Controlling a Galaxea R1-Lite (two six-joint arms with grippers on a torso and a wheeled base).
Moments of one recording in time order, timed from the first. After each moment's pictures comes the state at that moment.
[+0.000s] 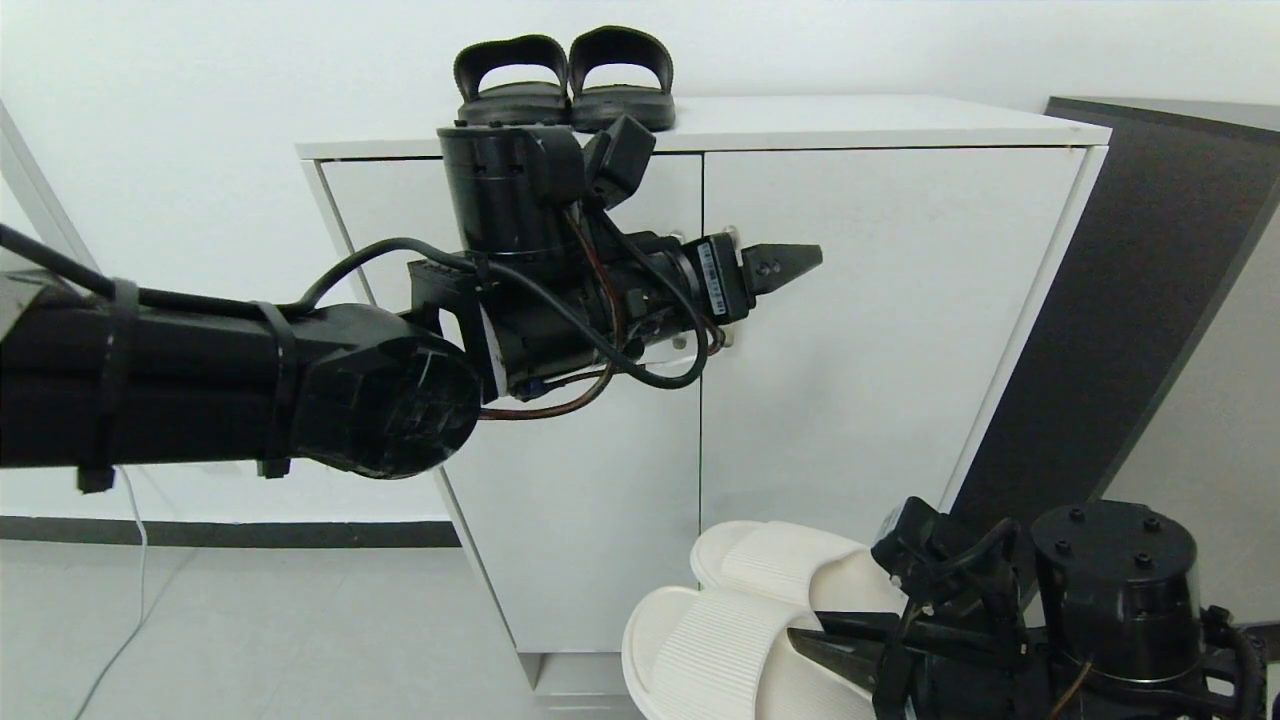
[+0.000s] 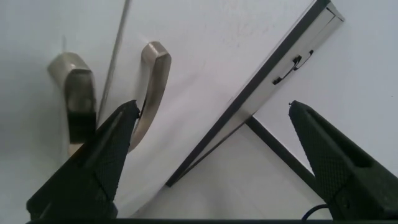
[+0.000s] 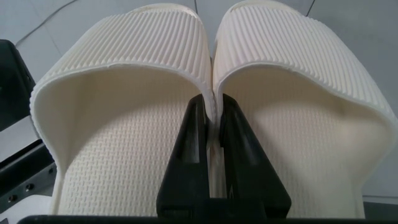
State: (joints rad) left arm -0.65 1.88 -1.37 -0.52 -0.21 -0.37; right arm 0.80 1.64 -0.40 -0.86 0.16 -0.01
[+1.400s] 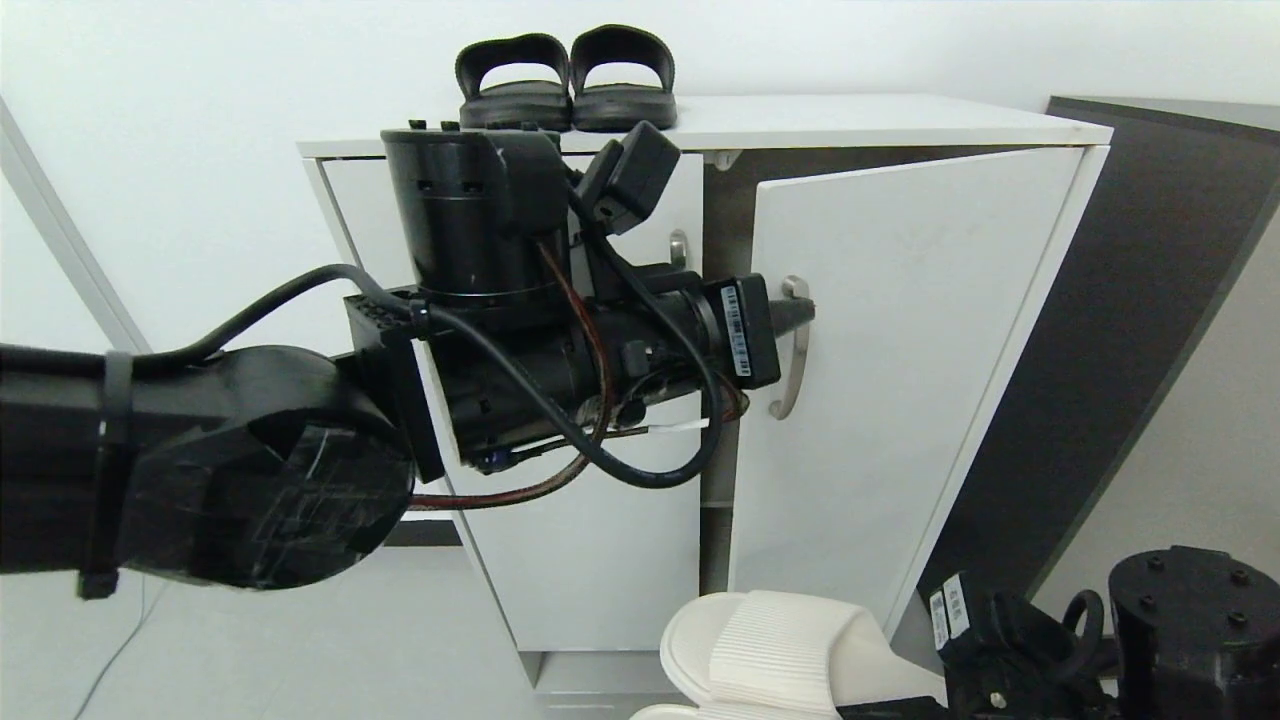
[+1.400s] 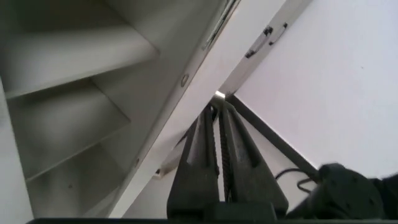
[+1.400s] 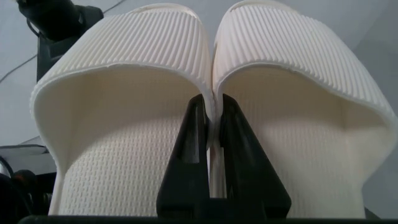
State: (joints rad) left arm -0.79 1.72 -1.19 -0.53 -0.21 -0.37; right arm 0.80 1.56 -0.26 -0.92 0.43 -0.07
